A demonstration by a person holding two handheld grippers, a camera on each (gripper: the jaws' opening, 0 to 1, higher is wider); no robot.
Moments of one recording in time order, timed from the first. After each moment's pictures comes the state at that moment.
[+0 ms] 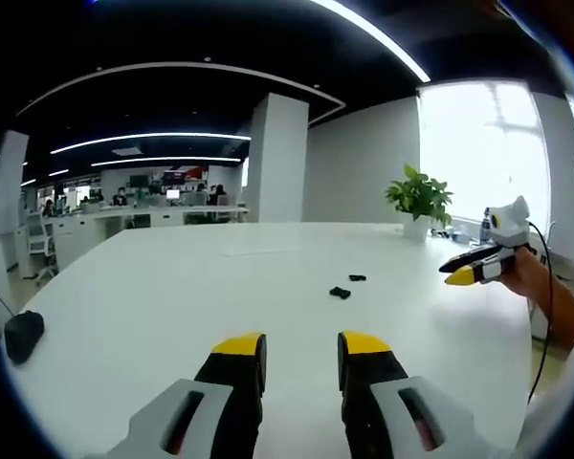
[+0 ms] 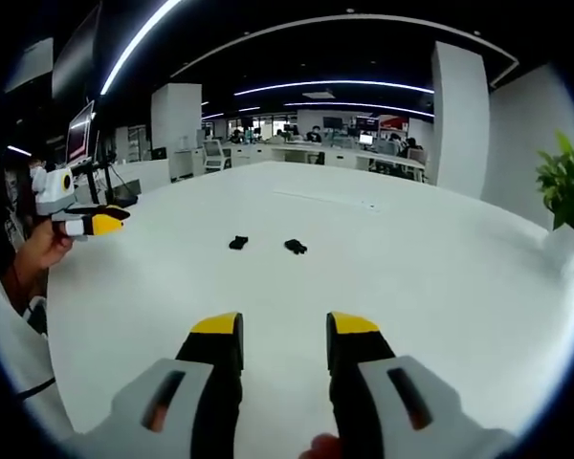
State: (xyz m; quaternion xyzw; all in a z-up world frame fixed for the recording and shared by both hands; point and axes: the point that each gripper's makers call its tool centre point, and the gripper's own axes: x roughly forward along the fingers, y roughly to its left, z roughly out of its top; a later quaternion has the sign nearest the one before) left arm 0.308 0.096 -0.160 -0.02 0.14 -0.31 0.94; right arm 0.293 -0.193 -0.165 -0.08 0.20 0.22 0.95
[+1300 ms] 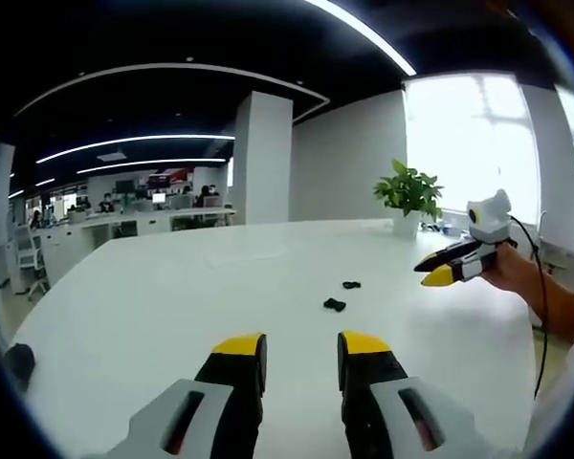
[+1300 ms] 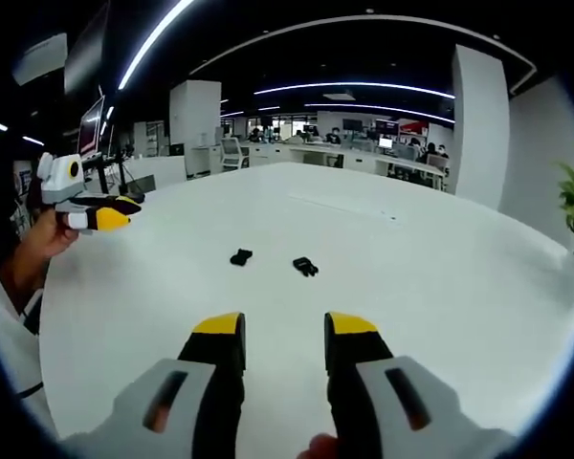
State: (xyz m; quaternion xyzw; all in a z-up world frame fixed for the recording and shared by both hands) left arm 0.329 0.074 -0.149 0.00 0.14 -0.34 0.93; right arm 0.332 -0.174 -0.165 -0.09 0.20 0.26 0.94
